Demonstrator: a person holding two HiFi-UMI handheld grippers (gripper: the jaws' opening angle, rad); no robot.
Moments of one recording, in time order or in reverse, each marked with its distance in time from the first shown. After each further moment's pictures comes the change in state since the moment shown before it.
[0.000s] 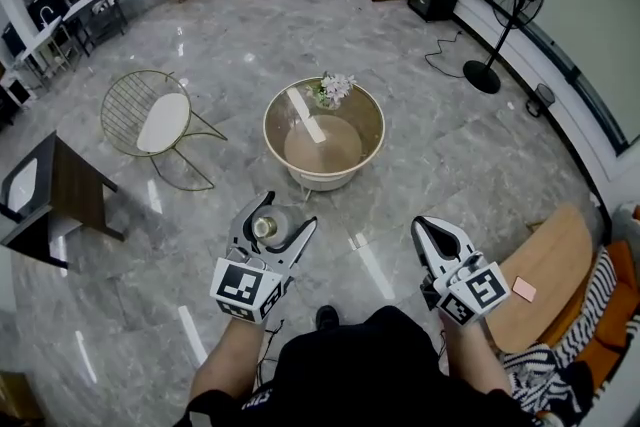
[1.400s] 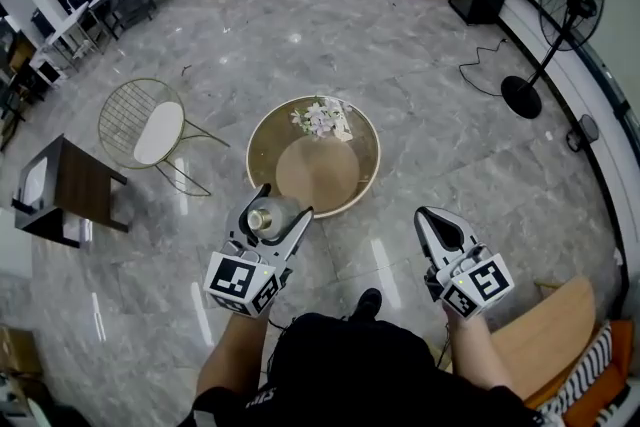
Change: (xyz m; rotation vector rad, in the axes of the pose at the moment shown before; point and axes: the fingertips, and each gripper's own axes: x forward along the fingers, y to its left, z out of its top) left arm 0.367 0.002 0.038 -0.052 0.040 0.191; right arm 0.112 -0.391 0.026 0.054 0.010 0.177
